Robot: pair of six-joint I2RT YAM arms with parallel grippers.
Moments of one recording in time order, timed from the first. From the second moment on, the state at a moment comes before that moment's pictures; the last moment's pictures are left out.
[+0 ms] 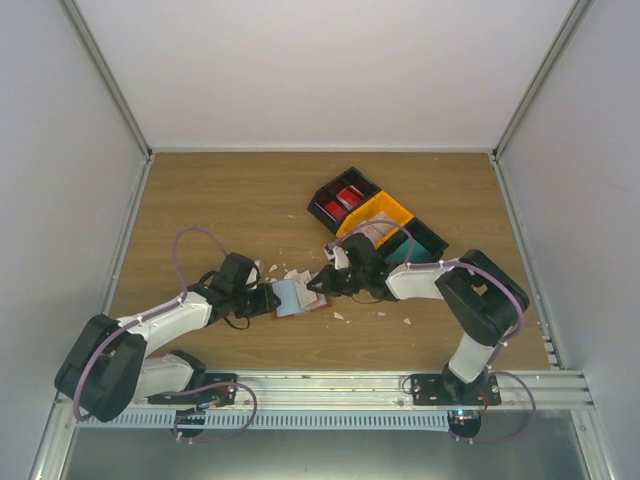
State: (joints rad) left arm -0.47 1.20 0.43 -0.23 0.32 -0.70; right arm 0.72 1.72 0.74 0.23 -0.57 0.81
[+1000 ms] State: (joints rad) left arm -0.45 1.32 0.43 -0.13 0.40 -0.67; right arm 0.73 1.85 0.67 0.52 -0.63 0.94
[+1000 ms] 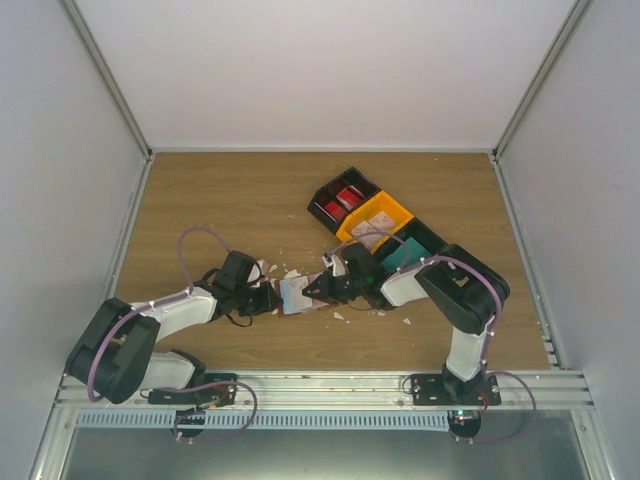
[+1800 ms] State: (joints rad) left arm -0.45 1.34 0.43 -0.08 0.44 -0.67; right arm 0.81 1.79 0.76 0.26 -0.47 0.85
